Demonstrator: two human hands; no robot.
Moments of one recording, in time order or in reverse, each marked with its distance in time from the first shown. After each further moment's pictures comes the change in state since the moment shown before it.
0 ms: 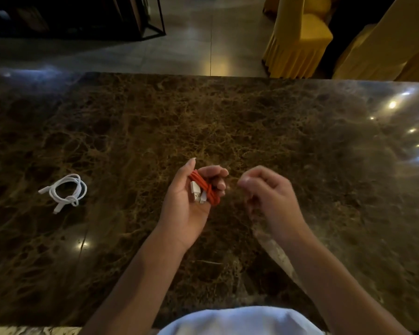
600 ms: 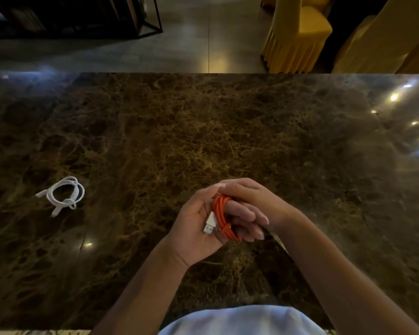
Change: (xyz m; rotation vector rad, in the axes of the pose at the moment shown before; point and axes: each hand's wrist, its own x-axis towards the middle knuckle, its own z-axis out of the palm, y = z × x) left_hand -0.006 -0.026 -0.006 -0.121 -0.685 -0.324; right_hand 0.017 -0.010 0.001 0.136 -0.584 0.298
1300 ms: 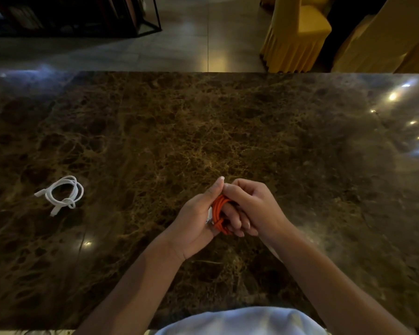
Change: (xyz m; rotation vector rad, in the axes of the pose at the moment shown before) left_hand 0.000 0.012 0.011 0.347 0.424 -0.099; right_hand -0.006 0.023 0.013 -0.042 0.381 -0.168
